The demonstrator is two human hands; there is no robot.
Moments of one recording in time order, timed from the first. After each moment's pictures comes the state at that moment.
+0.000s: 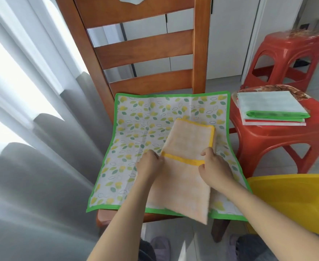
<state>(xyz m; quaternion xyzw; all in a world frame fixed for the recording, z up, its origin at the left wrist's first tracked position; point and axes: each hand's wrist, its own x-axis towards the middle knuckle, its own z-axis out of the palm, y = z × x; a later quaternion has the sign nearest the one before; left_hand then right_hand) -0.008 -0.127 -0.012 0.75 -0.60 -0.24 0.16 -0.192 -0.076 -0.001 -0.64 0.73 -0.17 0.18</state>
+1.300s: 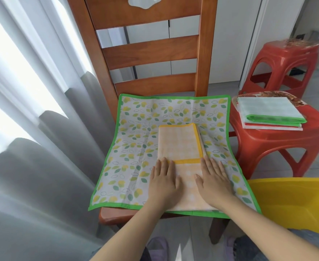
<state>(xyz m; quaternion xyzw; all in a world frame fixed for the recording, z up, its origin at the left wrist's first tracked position) -0.021 -0.066 -0.049 0.63 -0.76 -0.13 0.08 -0.185 -0.055 -0.047 -0.70 0.71 -0.03 0.08</state>
